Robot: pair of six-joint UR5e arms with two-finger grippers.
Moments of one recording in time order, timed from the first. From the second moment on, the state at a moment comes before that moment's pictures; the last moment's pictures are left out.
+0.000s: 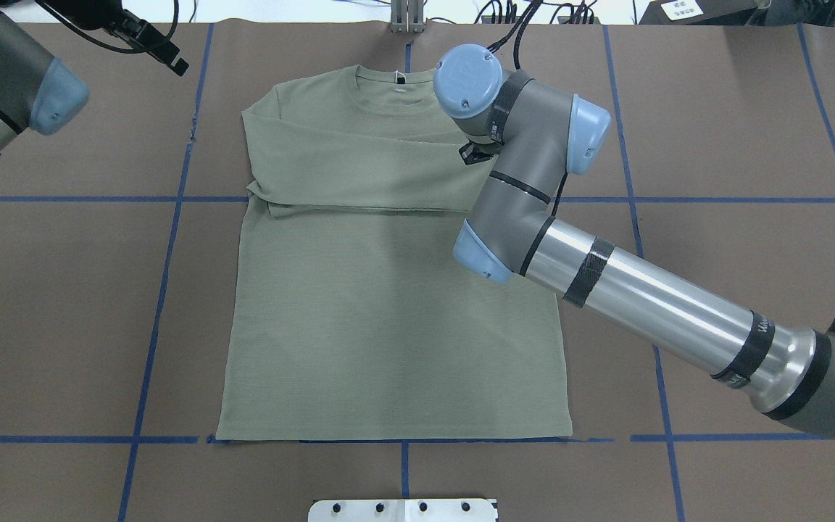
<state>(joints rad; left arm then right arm) -1.15 -2.23 -1.29 -1.98 -2.37 -0.23 0.69 -0.67 1.19 -1.57 1.59 0.57</state>
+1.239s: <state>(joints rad) -0.85 -1.97 -1.80 -1.98 -2.07 -0.92 0.76 -1.03 1.68 -1.45 1.94 1.05</state>
